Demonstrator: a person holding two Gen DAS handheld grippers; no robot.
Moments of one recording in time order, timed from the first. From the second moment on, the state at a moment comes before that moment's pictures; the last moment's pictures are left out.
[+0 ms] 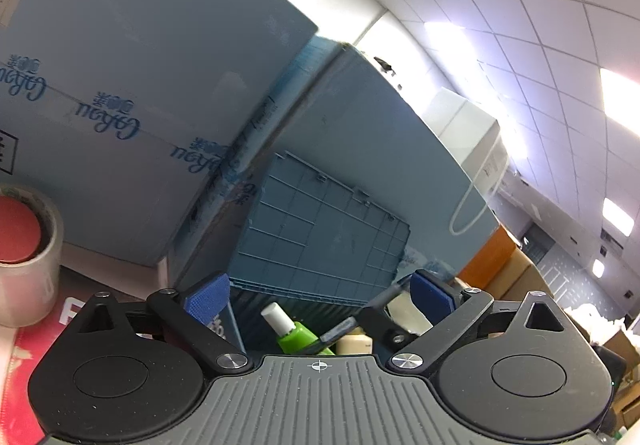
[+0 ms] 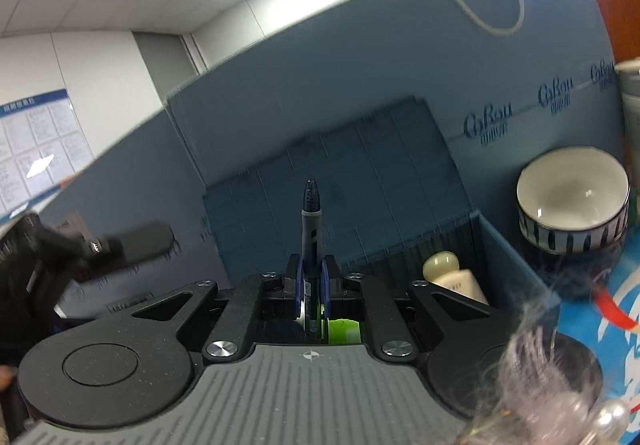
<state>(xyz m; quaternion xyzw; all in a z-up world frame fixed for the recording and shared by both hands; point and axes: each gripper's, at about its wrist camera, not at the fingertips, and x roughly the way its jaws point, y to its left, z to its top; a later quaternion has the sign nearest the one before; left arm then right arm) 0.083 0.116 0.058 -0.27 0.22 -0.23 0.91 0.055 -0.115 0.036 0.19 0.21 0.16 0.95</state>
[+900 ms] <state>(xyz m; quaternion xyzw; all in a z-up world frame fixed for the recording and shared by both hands) -0.021 0.070 0.095 -0.10 0.01 -0.14 0.99 -0.069 -0.146 0.030 0.13 0.00 0.01 0.99</state>
